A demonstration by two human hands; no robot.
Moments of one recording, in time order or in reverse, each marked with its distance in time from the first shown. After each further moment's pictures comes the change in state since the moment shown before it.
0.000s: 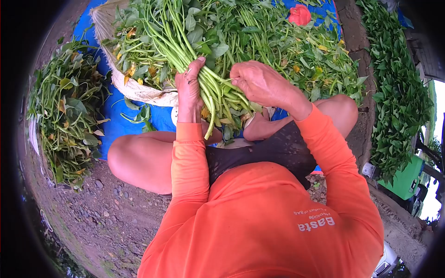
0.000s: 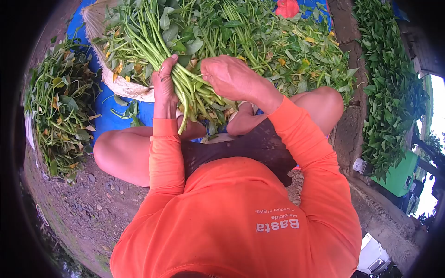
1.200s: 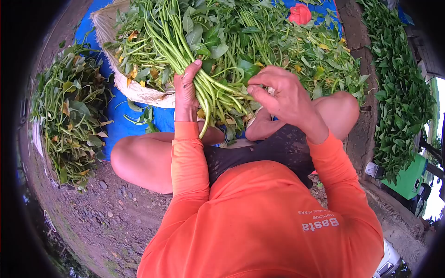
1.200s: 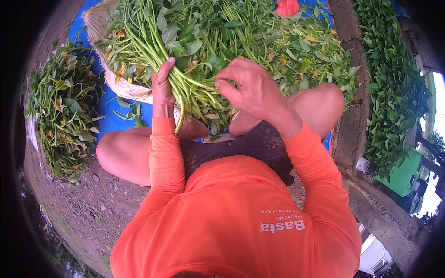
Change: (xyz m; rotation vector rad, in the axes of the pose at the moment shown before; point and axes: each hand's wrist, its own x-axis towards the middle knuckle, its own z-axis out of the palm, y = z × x) left_hand 0.003 0.009 -0.007 -0.006 -0.198 -0.061; right_hand -0.052 -0.022 -0.026 0.124 0.266 0.109
